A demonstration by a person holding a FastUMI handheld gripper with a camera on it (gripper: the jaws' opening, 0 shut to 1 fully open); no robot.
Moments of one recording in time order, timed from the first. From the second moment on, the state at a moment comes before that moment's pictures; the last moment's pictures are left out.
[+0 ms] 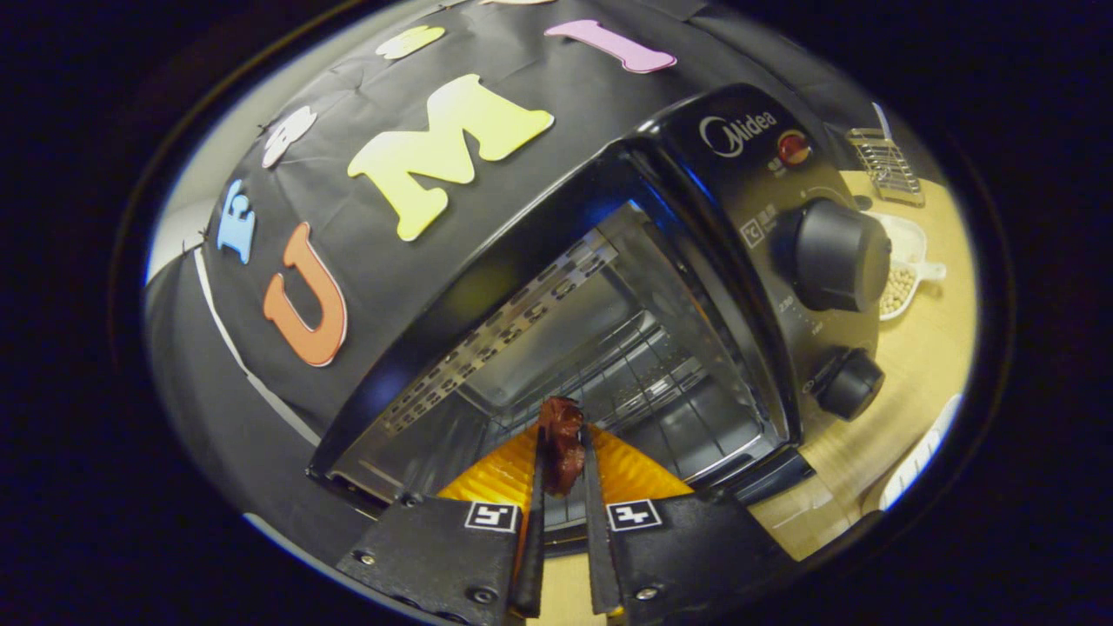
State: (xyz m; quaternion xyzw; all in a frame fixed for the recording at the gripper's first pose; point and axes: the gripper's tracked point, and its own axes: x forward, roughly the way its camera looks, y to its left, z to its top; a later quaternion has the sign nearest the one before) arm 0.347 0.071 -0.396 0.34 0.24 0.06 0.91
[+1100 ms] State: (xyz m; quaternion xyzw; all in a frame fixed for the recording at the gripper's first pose) arm 0.177 0.041 -0.349 0.02 0.20 0.02 0.98
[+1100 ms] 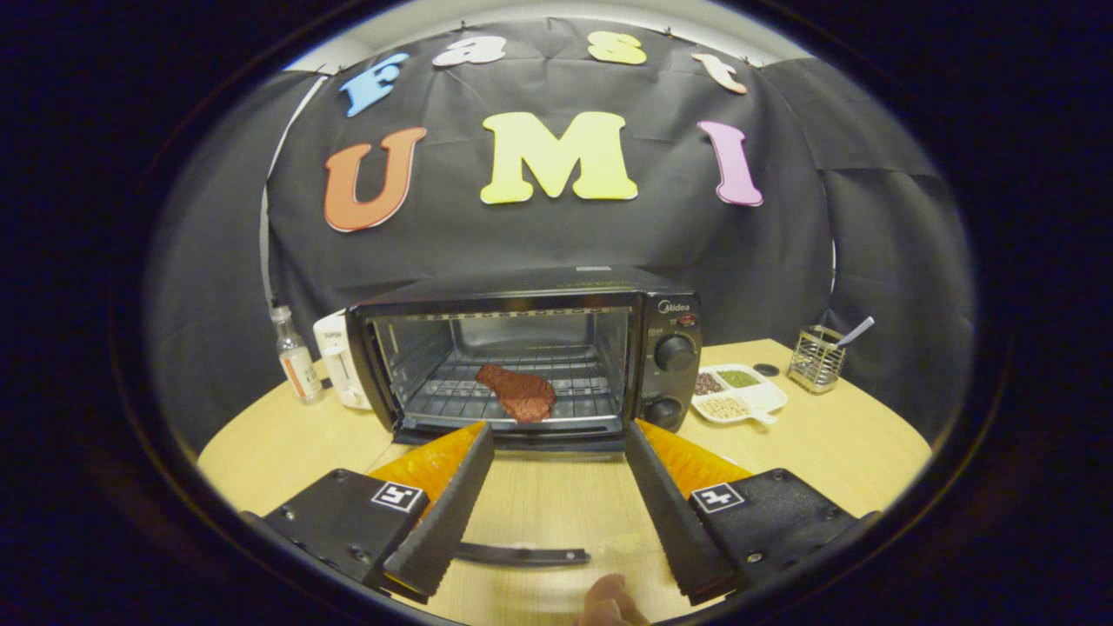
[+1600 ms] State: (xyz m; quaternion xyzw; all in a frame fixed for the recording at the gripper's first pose) arm 0.103 0.086 -0.434 0.01 0.32 0.06 0.94
